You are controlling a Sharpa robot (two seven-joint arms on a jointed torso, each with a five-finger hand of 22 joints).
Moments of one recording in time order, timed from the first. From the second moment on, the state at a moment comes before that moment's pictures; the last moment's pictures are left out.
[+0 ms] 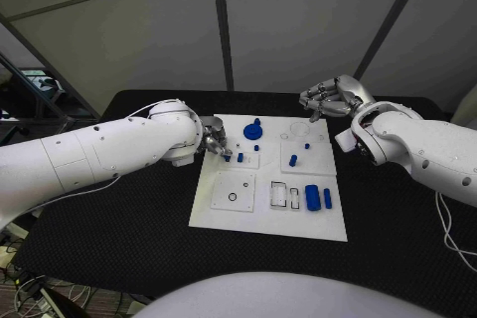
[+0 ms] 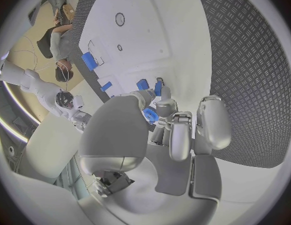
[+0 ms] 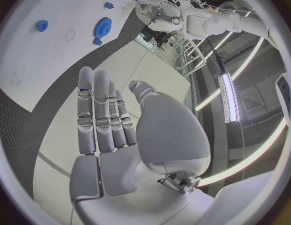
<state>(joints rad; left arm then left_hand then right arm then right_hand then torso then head) 1.20 -0.71 0.01 1.39 -1.18 0.11 -0.51 1.31 -0.15 0.57 0.25 0.13 0.85 0.06 0.69 0.61 1.22 -0.01 1.20 0.88 1.47 -0.06 1.56 1.31 0.10 1.46 0.04 1.23 1.31 1.15 -0.70 0.09 1.29 -0.81 -0.39 0.07 1.33 -0.11 0.22 0.20 0.47 0.93 0.18 0.17 0.08 1.09 0.09 0.38 0.33 1.33 0.01 0.54 0.62 0.17 1.18 0.12 0.51 0.33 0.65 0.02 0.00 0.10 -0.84</state>
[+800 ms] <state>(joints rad) 1.20 -0.71 0.00 1.39 -1.18 0.14 -0.51 1.30 -0.16 0.59 0.24 0.13 0.85 0.06 0.69 0.61 1.22 -0.01 1.20 0.88 1.47 -0.06 1.56 1.31 0.10 1.46 0.04 1.23 1.31 1.15 -0.70 0.09 1.29 -0.81 -0.39 0.07 1.33 -0.11 0.22 0.20 0.47 0.93 0.18 0.17 0.08 1.09 0.09 0.38 0.33 1.33 0.01 0.54 0.62 0.17 1.18 0.12 0.51 0.33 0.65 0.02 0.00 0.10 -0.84</state>
